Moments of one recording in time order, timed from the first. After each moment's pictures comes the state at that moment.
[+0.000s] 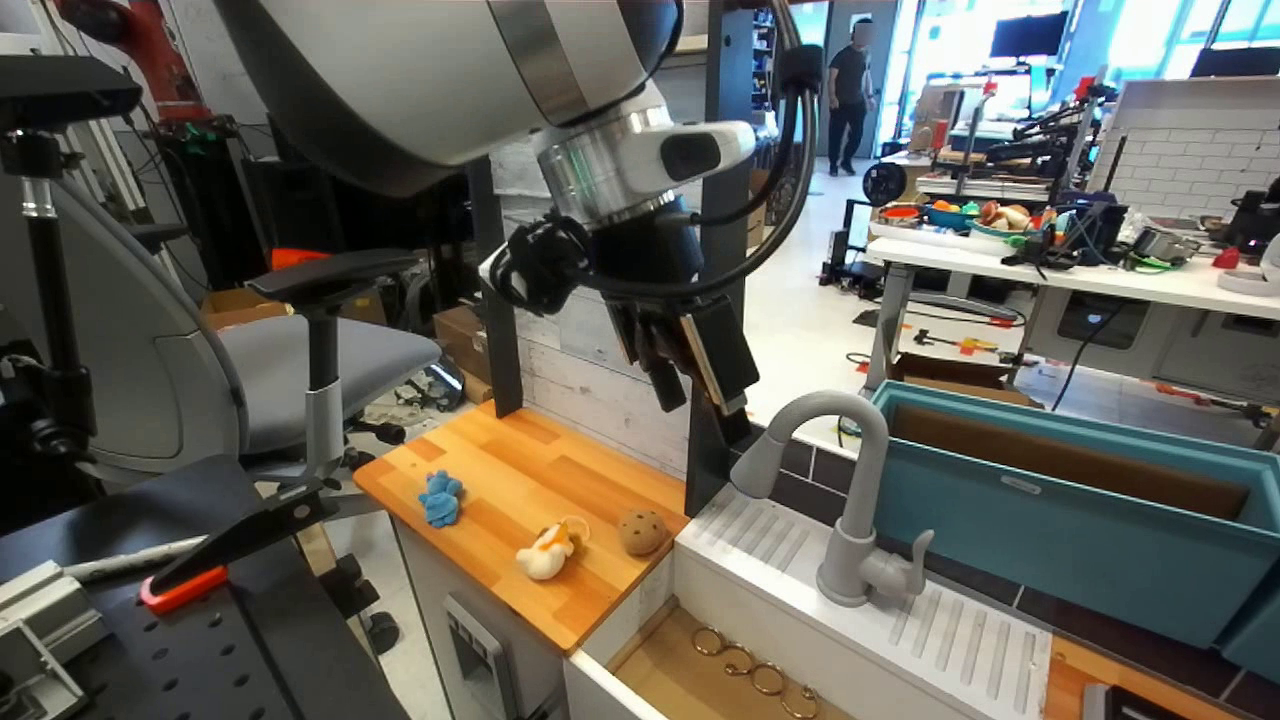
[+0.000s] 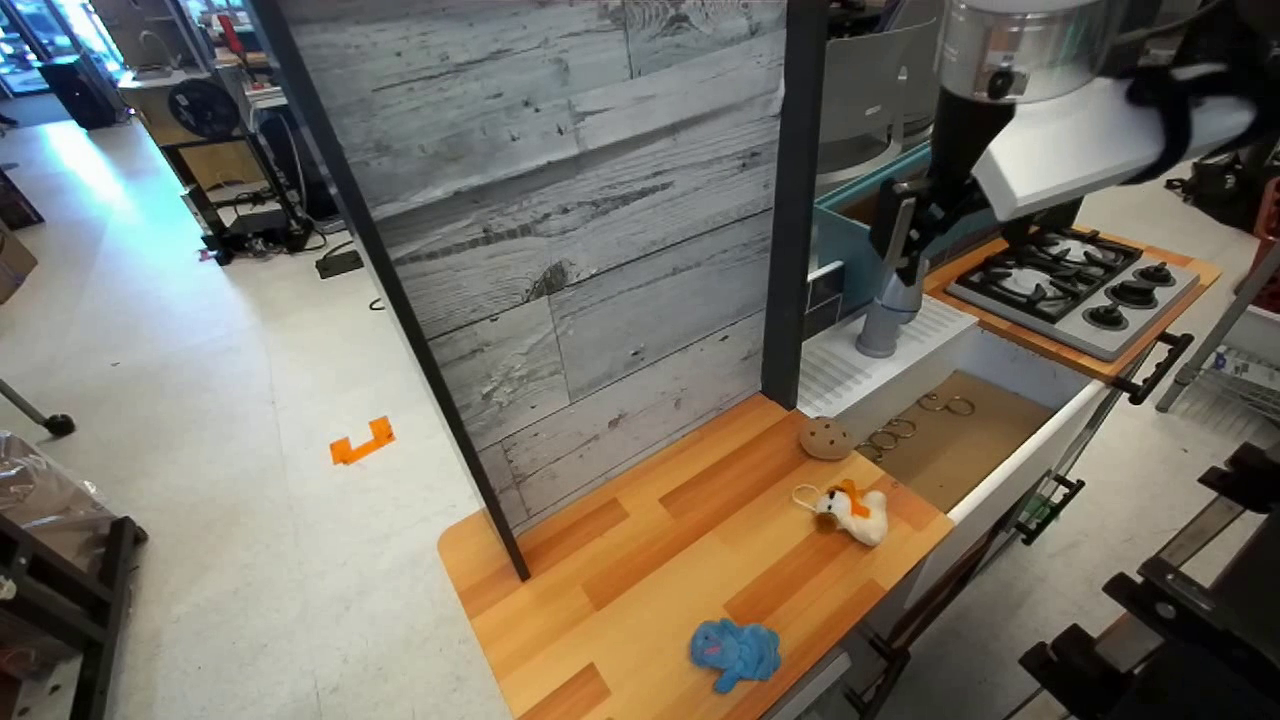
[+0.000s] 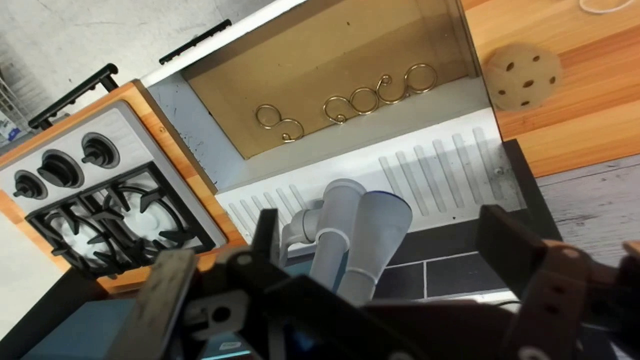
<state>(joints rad) -0.03 0.52 0.05 -2.12 -0.86 2.65 1.11</state>
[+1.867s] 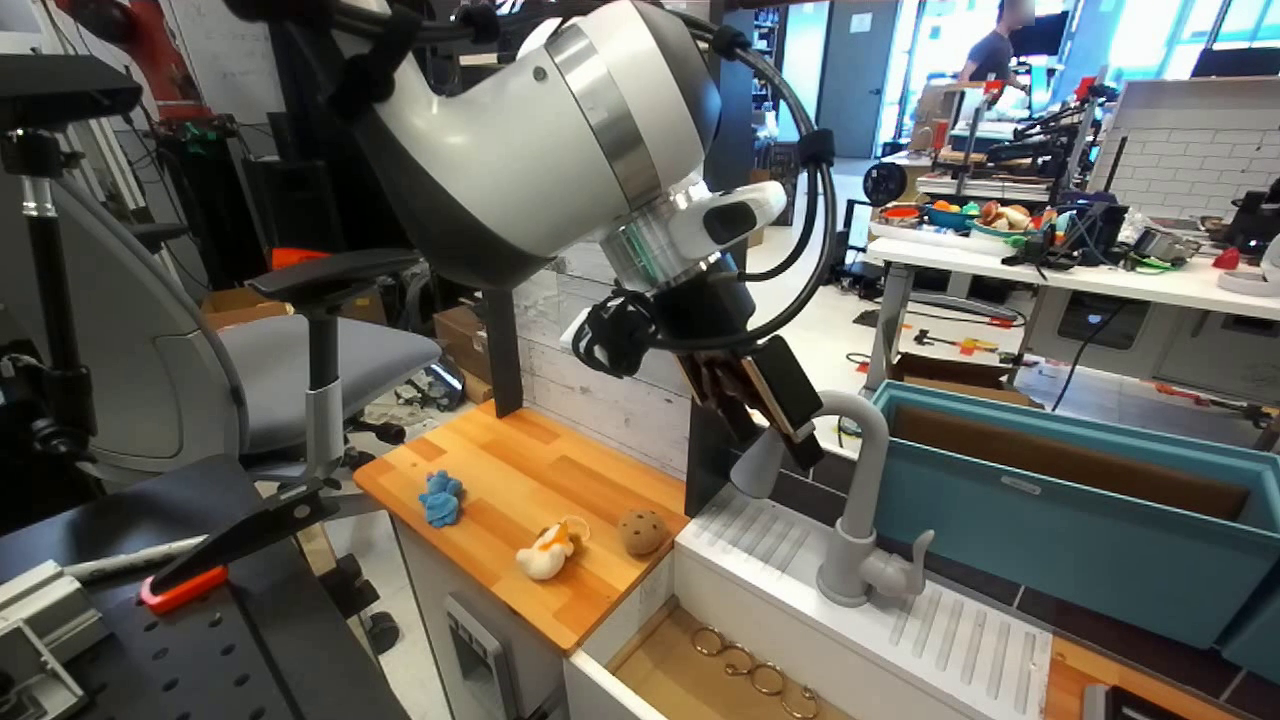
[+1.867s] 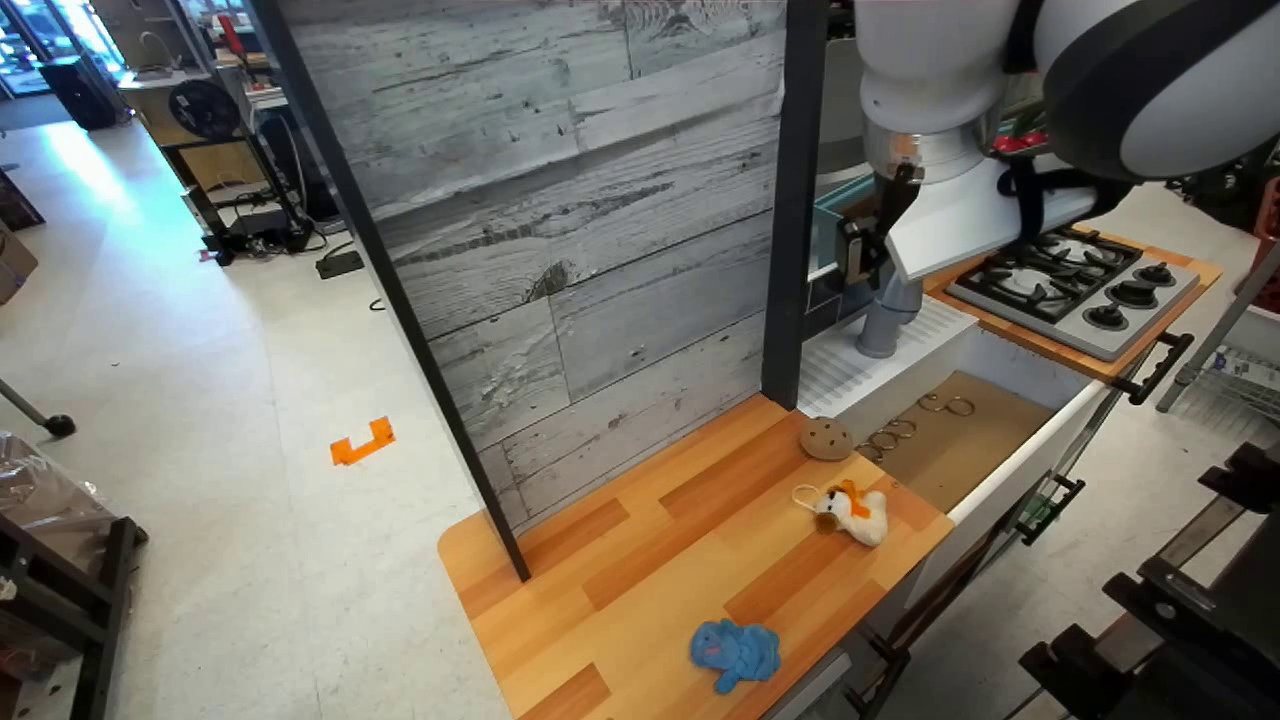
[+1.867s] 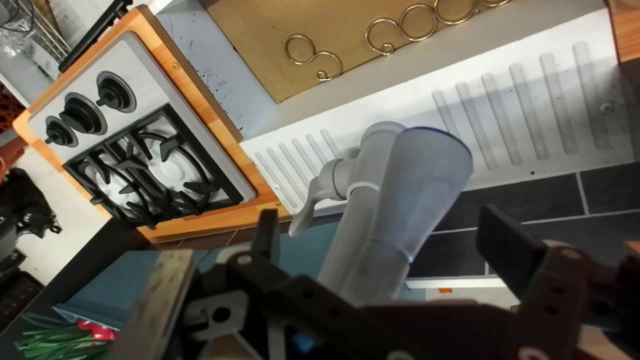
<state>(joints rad) 0.24 0.74 -0.23 -1.90 -0.90 2.65 1.26</state>
